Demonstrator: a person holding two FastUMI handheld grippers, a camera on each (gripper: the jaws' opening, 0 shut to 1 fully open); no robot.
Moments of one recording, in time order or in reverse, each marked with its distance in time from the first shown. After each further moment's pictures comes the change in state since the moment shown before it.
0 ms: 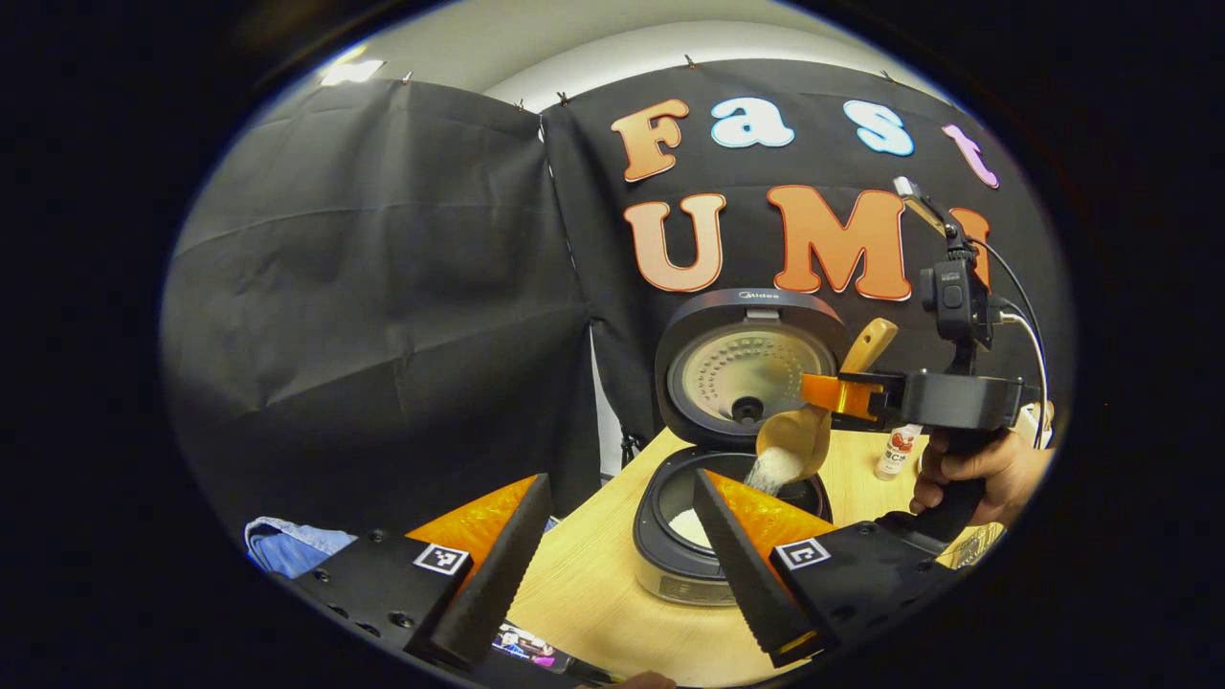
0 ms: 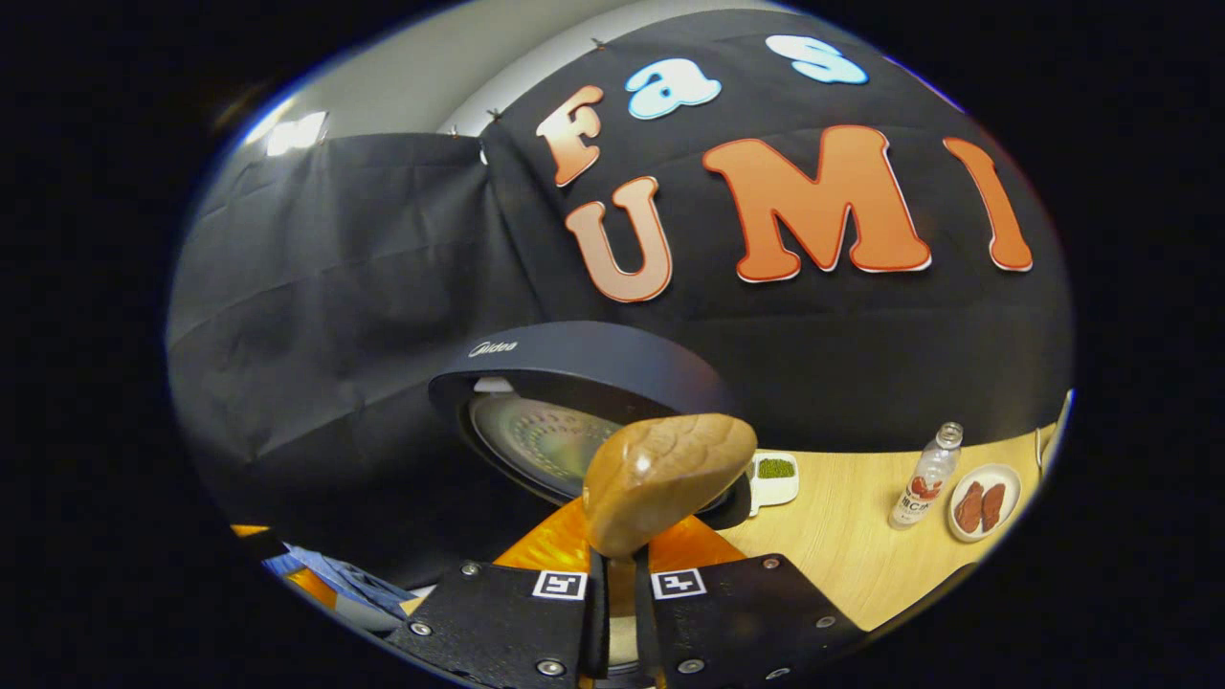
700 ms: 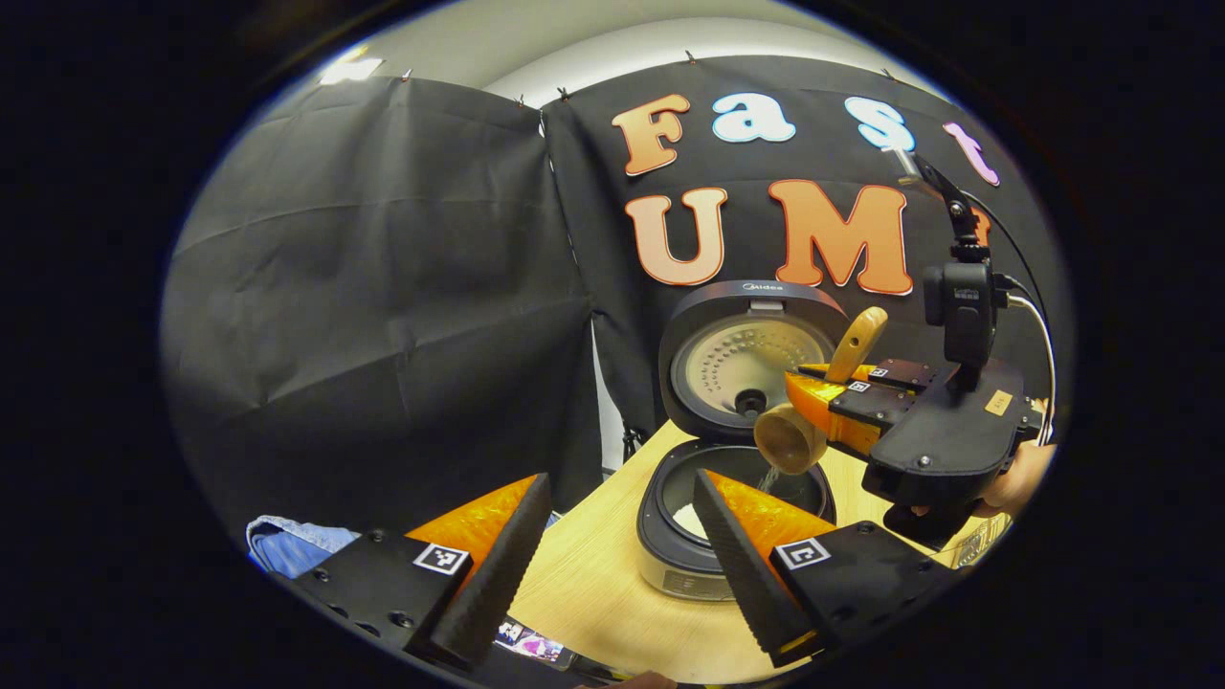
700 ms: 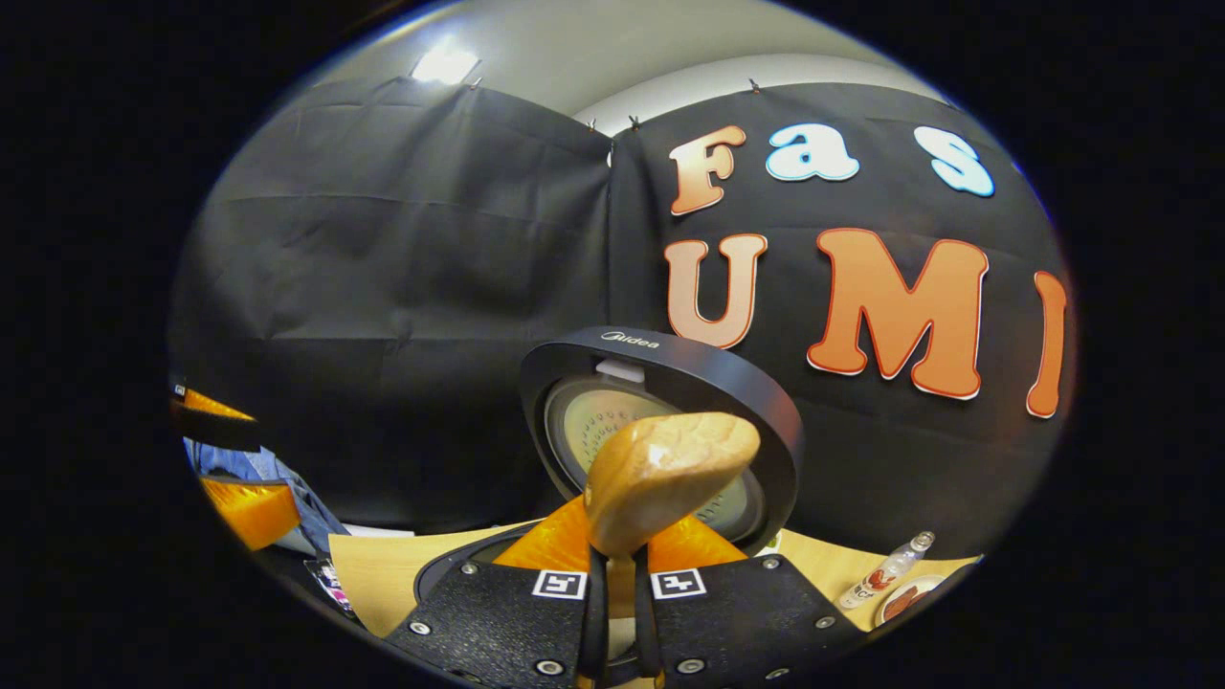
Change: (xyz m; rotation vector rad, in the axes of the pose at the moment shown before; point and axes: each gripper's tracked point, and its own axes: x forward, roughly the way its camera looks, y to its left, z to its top) left arm -0.001 -0.001 -0.005 0.010 0.013 -0.011; right arm -0.015 0.025 0.006 -0.359 -0.131 0.116
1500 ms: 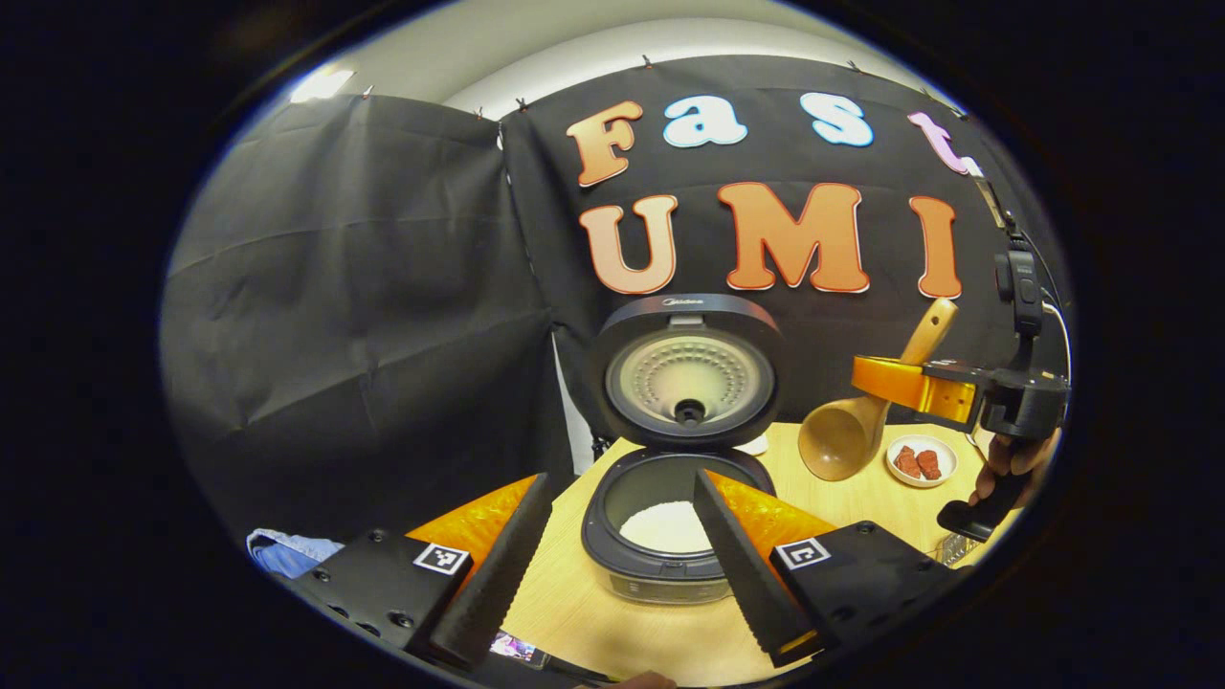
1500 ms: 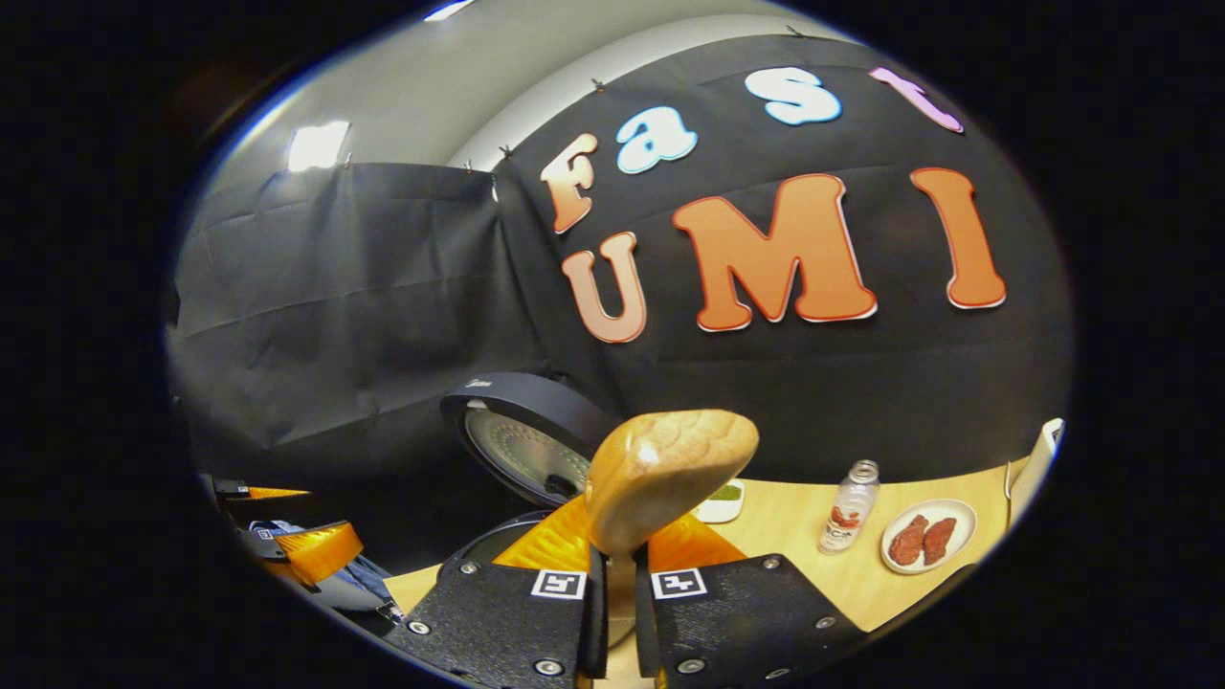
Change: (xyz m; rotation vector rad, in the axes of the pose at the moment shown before) left arm -0.014 -0.069 0.020 0.064 -0.027 -0.107; right arm -0.112 -0.114 -0.012 0.382 0.037 -0.163
